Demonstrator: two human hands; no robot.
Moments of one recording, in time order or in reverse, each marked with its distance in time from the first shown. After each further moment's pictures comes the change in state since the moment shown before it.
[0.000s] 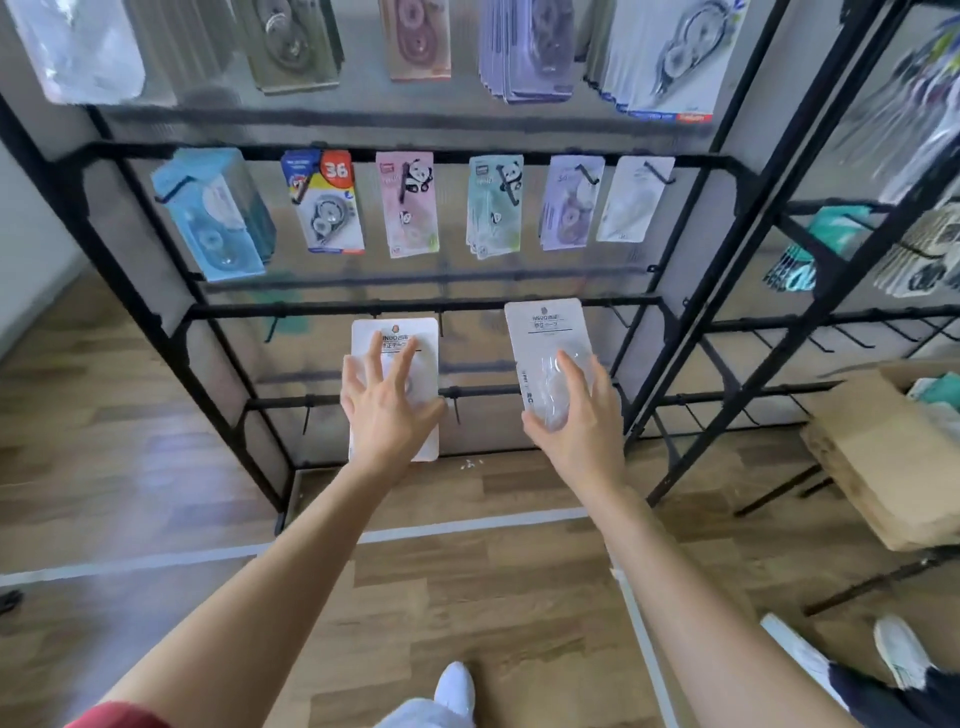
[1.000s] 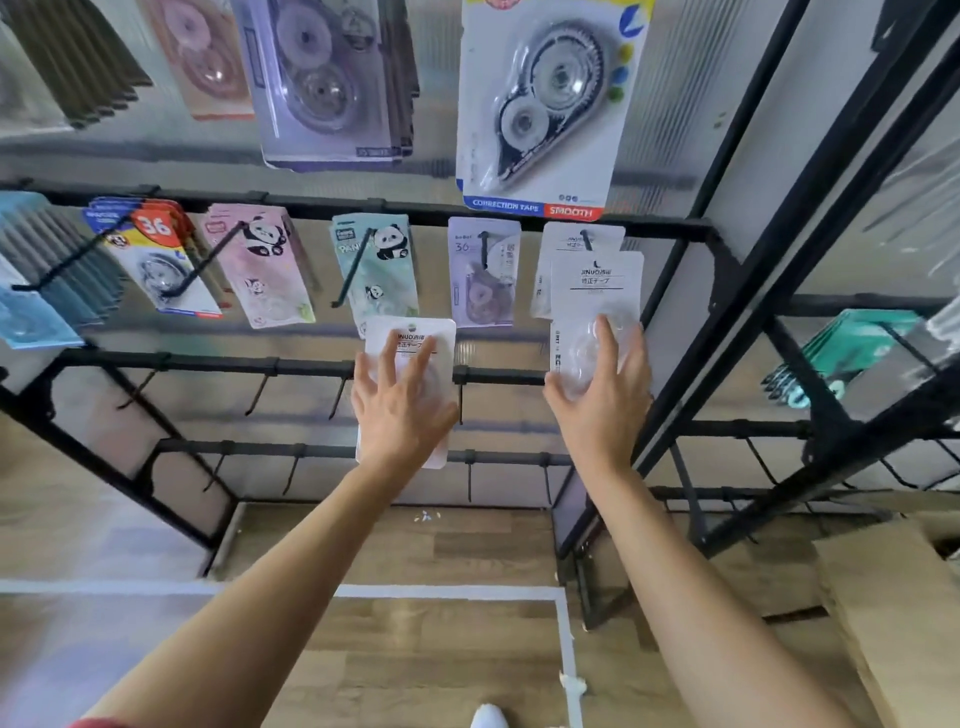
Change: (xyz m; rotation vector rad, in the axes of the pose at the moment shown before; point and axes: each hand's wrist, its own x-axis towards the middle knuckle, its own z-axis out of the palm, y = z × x) left_hand 0.165 0.179 0.163 0.061 0.018 -0.070; right_hand 0.265 0.192 -0.019 -0.007 0.214 -0.041
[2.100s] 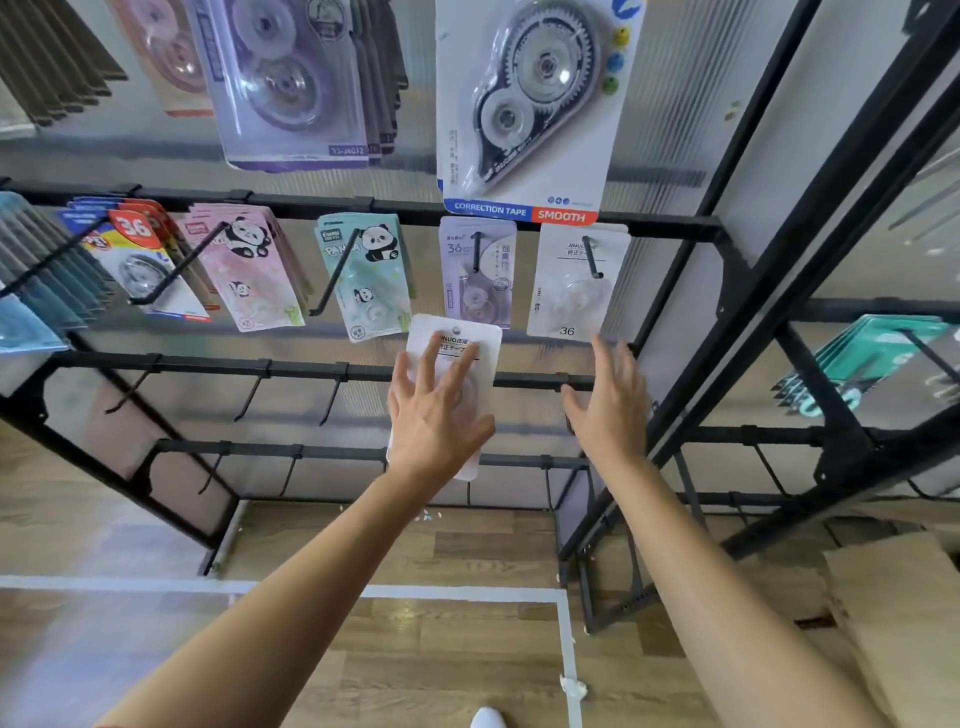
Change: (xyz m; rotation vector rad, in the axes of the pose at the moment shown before) left_hand 0.005 0.027 0.026 0.005 -0.048 0.147; right_hand 0.022 0.040 0.018 -0.121 -0.343 0.050
